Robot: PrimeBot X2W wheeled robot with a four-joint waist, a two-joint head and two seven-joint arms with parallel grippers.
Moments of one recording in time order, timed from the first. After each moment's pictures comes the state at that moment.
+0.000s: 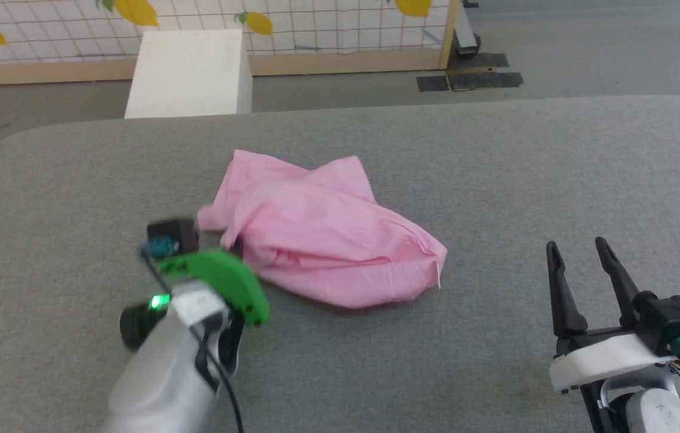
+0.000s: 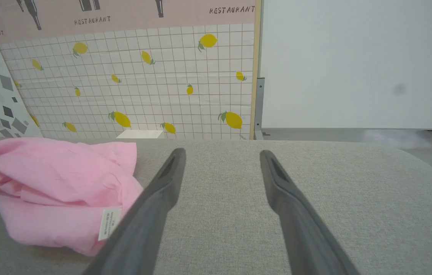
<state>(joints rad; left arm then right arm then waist) -0.50 0.17 -0.43 0.58 -0.72 0.18 0.03 -0.06 -0.05 -0.05 0.13 0.08 0.13 -0.23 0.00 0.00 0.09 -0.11</state>
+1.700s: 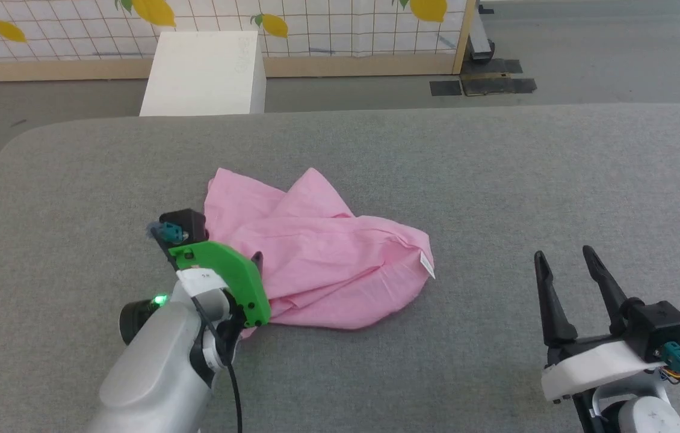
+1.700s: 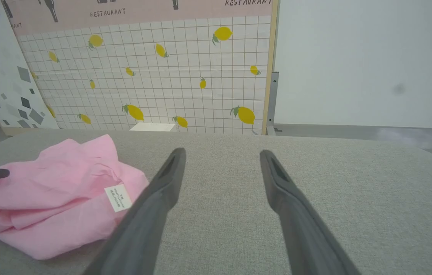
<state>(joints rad) -0.46 0.22 -0.46 0.45 -0.73 0.24 0.32 -0.03 -0.05 -0.02 0.11 0.08 0.13 -0.21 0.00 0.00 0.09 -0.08</state>
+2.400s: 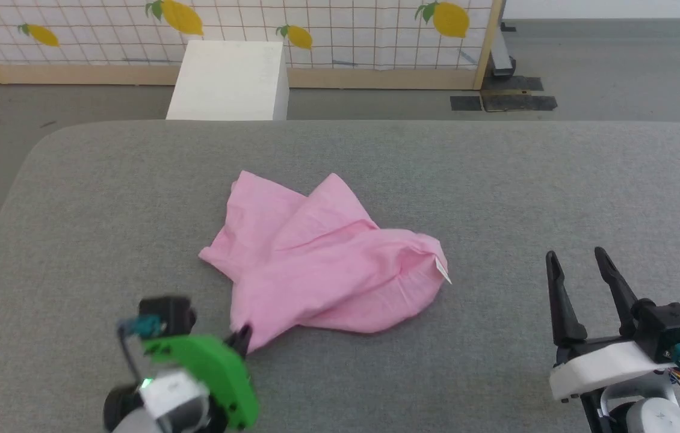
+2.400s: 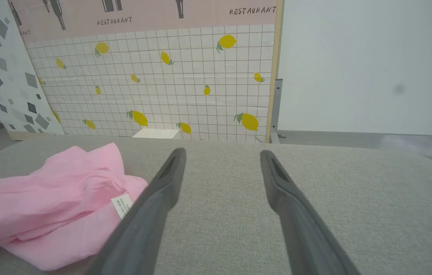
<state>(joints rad) -0.11 0.35 -0.46 -0.04 -0.78 0.25 0.31 -0.03 -0.05 -0.05 0.11 0.08 0.13 -0.21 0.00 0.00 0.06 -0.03</state>
